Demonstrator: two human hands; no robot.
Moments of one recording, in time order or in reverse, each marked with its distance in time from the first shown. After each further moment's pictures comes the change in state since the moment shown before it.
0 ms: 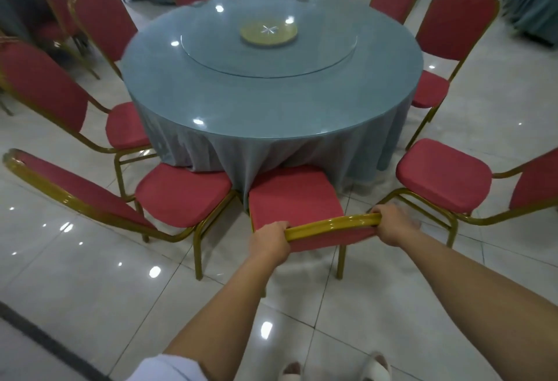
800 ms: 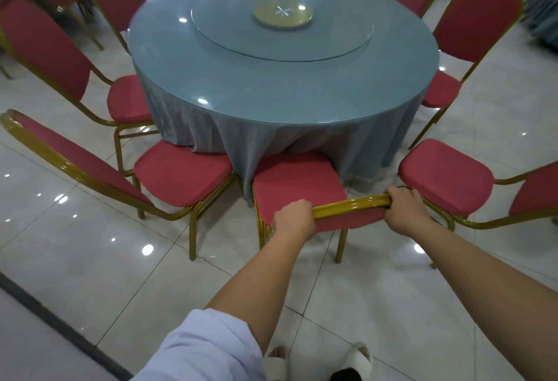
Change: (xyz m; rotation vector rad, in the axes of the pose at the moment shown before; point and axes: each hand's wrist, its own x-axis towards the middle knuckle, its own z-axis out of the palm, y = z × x) left_hand 0.024 0.043 0.020 -0.018 0.017 0.006; right_hand 0.008 0.012 -0.012 -0.039 0.130 -0.099
